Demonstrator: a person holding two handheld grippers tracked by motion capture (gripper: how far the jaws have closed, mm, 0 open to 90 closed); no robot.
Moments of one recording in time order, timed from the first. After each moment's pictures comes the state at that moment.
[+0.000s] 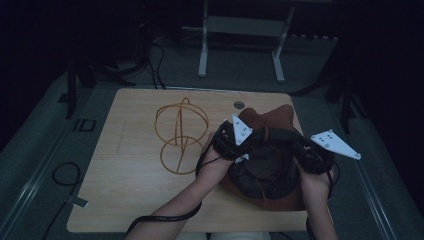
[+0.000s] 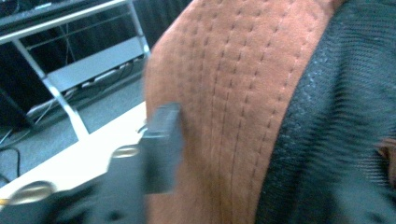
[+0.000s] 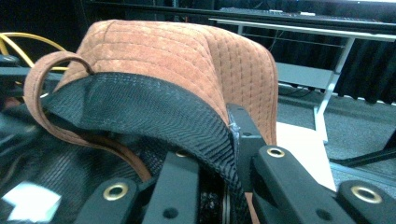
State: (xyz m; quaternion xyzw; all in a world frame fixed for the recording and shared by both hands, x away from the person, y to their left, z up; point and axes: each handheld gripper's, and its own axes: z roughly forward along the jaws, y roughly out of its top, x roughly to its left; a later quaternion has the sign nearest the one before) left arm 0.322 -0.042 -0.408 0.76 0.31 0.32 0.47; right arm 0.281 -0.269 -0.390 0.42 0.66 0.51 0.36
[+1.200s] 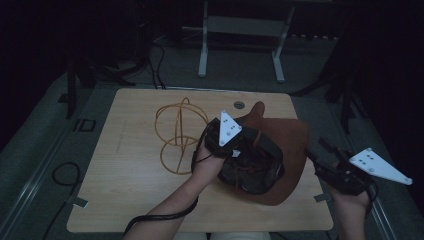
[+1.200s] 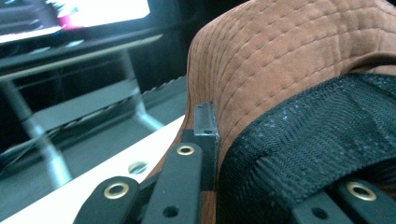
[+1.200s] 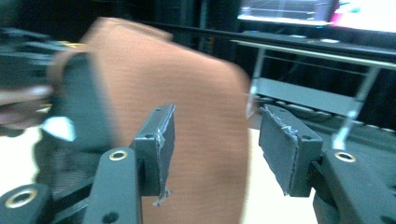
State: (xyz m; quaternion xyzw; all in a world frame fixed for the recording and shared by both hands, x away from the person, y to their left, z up) left arm 0.311 -0.013 -0.397 0.71 0.23 0.30 0.59; right arm 0.236 -0.335 -0.377 0.36 0.67 0.54 0.36
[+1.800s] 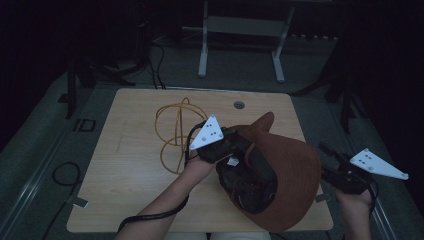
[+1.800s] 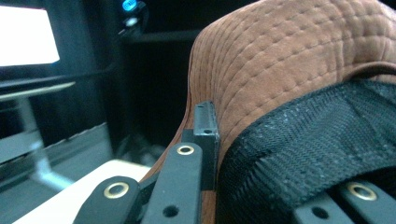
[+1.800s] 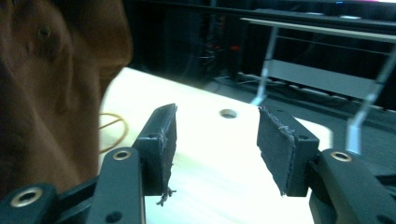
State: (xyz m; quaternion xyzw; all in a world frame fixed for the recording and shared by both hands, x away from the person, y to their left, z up) left arm 0.309 0.013 -0.399 0.67 0.12 0.18 0.71; right arm 0.252 -0.351 -0.404 0.35 0.70 0.54 0.31
